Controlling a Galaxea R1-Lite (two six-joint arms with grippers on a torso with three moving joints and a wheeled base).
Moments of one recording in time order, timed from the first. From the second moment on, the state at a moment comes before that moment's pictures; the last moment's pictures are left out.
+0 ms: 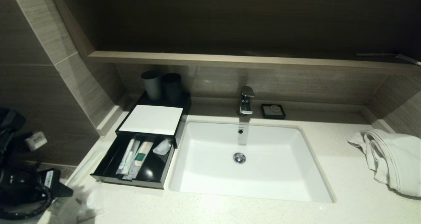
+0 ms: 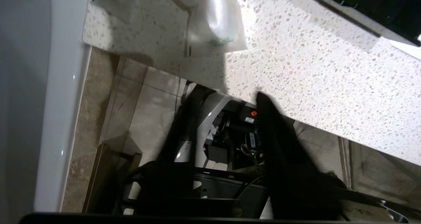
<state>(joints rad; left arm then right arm) 0.09 1.33 -0.85 0.61 -0.07 -0.20 0.00 0.00 0.00 0.00 0.00 0.00</state>
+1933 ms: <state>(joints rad) 0.46 1.67 -0.82 0.34 -0.19 0.53 0.00 0.00 0.00 0.00 0.00 0.00</state>
